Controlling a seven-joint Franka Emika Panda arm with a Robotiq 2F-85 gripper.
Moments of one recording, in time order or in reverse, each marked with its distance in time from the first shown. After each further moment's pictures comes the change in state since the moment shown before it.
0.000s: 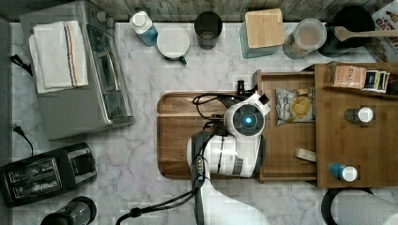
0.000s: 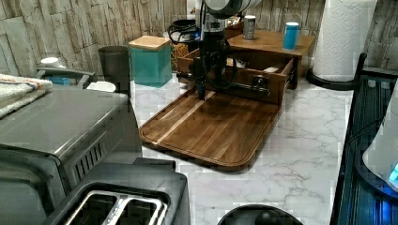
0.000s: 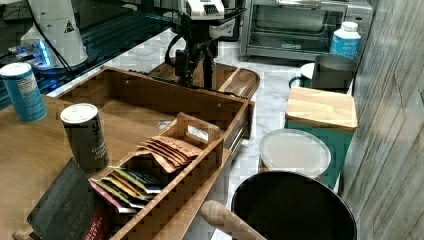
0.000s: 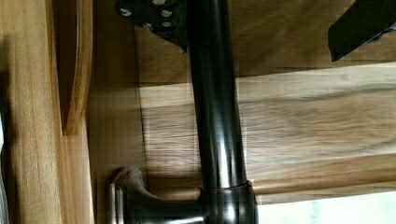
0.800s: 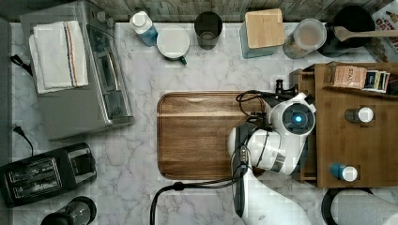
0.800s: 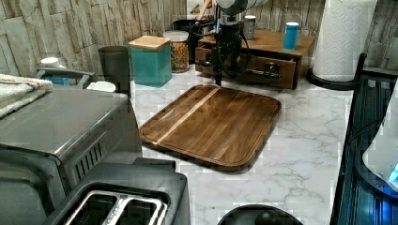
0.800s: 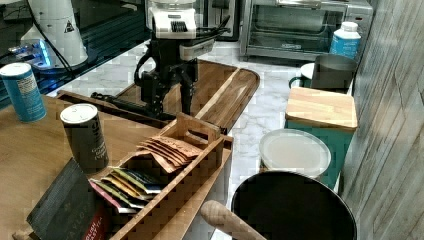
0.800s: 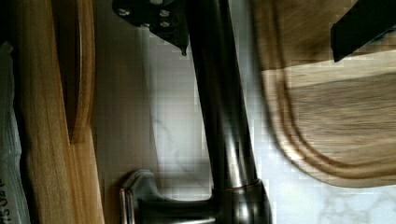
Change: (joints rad) arm -0.127 0.079 -0.095 0.102 -0.062 -0.002 -0.110
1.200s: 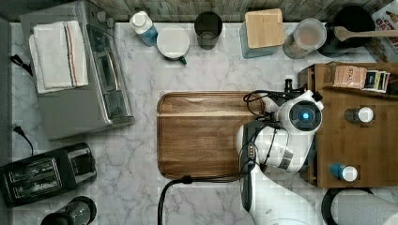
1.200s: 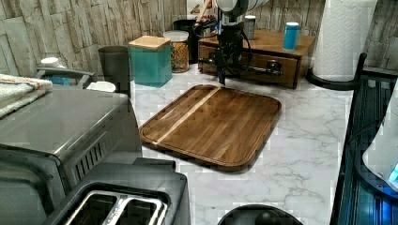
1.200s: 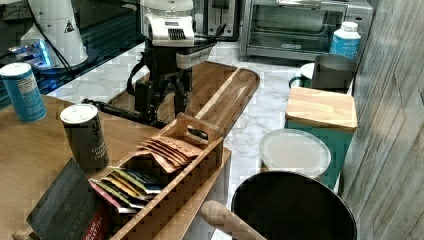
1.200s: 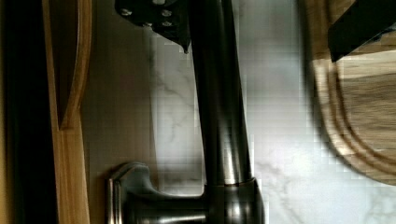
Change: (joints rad) arm -0.030 0.041 -0.018 0.045 -0.040 0.000 -0.061
